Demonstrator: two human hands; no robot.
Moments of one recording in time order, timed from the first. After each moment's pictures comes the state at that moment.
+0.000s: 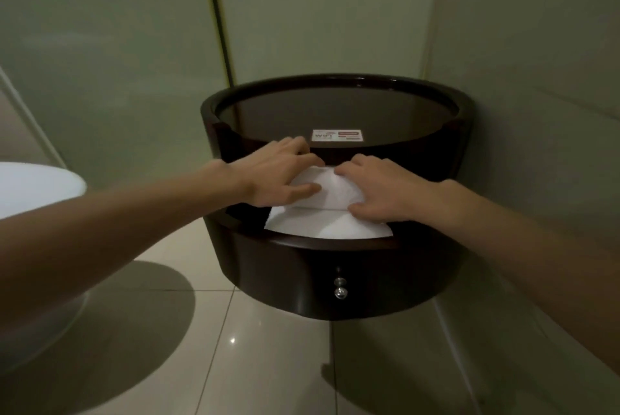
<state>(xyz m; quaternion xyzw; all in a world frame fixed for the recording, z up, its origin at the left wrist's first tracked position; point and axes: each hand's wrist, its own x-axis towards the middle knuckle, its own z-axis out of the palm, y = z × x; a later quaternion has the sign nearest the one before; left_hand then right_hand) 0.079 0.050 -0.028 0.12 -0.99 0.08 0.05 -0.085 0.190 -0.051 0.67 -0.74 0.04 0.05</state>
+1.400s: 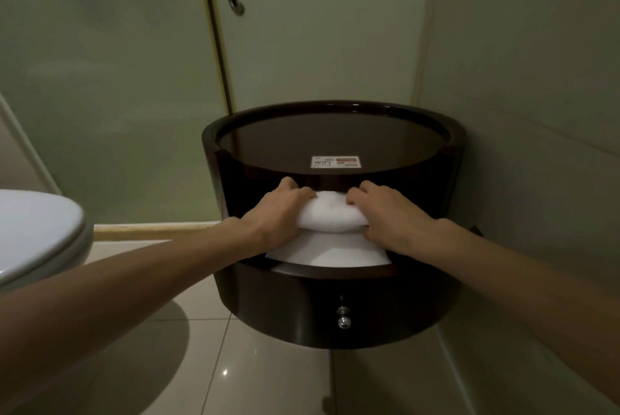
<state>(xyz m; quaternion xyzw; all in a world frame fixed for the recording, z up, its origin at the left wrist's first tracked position) 0.072 0.051 -0.069 0.24 -0.96 -0.08 0.13 -0.081 0.200 -0.058 0.63 -0.76 0.09 0.07</state>
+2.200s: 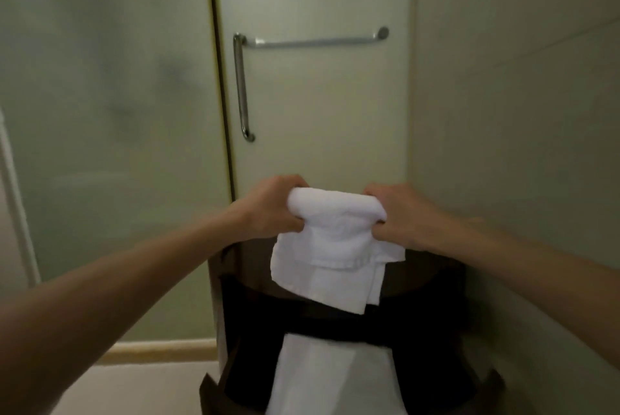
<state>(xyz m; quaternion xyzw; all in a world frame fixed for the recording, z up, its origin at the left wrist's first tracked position) 0.061 0.022 0.124 0.16 -0.93 -0.09 0.31 -0.116 0.185 0.108 0.62 -0.73 0.23 0.17</state>
